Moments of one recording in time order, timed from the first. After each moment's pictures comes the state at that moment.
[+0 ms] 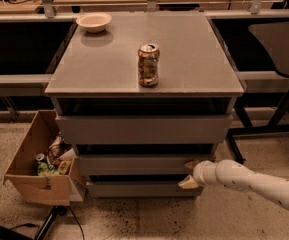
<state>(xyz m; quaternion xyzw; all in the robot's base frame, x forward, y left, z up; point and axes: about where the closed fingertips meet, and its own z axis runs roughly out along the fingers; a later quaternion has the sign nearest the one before) 0.615 -0.200 0.402 -0.51 0.78 0.04 0.36</state>
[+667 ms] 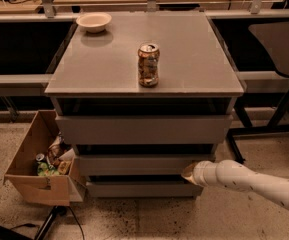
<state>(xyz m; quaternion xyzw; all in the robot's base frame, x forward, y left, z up) 0.606 -0.198 0.407 -0.51 0.78 0.04 0.35</state>
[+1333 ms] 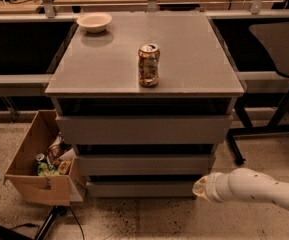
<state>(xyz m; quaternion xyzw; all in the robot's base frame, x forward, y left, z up) 0.514 -0.219 0.448 -0.58 0.77 0.02 0.28</state>
